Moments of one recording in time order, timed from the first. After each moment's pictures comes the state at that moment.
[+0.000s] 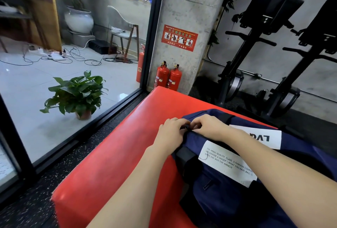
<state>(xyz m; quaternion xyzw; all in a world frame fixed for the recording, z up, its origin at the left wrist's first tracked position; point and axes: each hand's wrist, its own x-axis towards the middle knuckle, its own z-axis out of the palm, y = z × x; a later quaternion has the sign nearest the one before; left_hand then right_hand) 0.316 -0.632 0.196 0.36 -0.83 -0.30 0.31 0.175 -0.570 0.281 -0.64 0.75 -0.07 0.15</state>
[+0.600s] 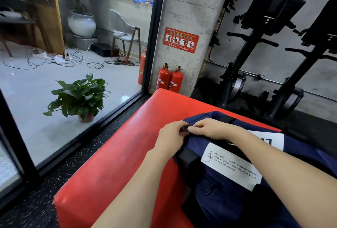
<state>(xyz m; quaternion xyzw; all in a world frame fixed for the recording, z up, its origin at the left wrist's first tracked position) 0.320 -0.631 0.196 0.37 -0.79 -0.36 0.34 0.170 -0.575 0.285 -0.60 0.76 -0.06 0.25</state>
